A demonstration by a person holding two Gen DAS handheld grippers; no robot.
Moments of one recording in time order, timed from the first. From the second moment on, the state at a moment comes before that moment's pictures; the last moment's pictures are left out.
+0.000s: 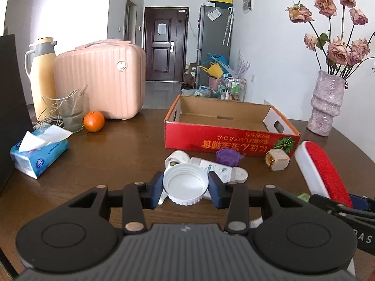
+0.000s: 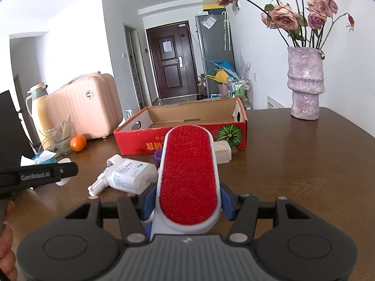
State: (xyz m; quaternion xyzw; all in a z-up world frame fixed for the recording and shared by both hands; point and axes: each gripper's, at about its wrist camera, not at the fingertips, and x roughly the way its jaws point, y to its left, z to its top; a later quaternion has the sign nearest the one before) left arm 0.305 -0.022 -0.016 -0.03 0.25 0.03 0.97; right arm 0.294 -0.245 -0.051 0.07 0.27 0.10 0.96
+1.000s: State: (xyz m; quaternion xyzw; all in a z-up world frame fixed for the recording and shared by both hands) left arm 0.408 -0.030 0.010 -0.06 0.24 0.04 0.97; right arm 0.400 -0.231 -0.020 0.08 0.26 0.09 0.96
